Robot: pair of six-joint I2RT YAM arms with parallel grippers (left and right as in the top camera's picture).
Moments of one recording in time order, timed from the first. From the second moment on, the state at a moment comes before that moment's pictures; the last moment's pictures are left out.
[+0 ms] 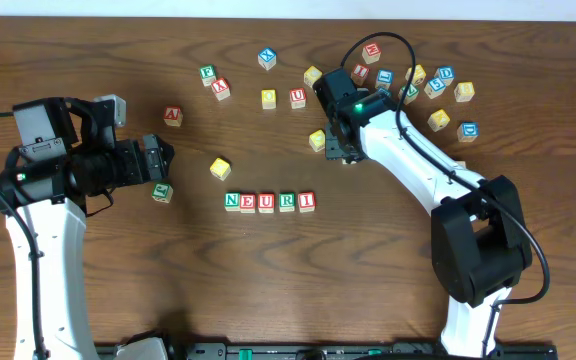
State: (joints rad) left arm 0.28 1.31 1.18 -0.91 0.44 0.06; right arm 0.48 2.02 1.55 -0.85 0.24 0.49
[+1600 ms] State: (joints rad) left arm 0.28 1.31 1.18 -0.91 0.44 0.06; right arm 0.39 2.05 1.56 -0.87 0.06 0.43
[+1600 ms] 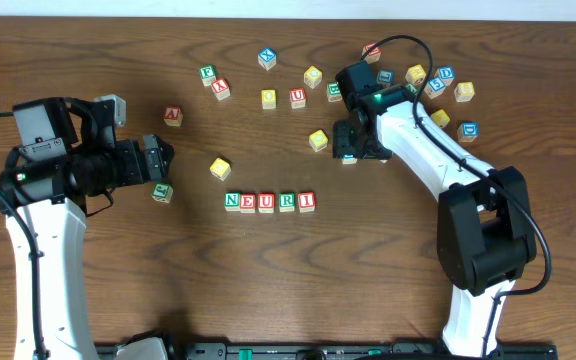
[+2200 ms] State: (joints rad) left arm 0.28 1.31 1.18 -0.91 0.44 0.06; right arm 0.41 2.09 1.56 -0.83 0.04 0.42
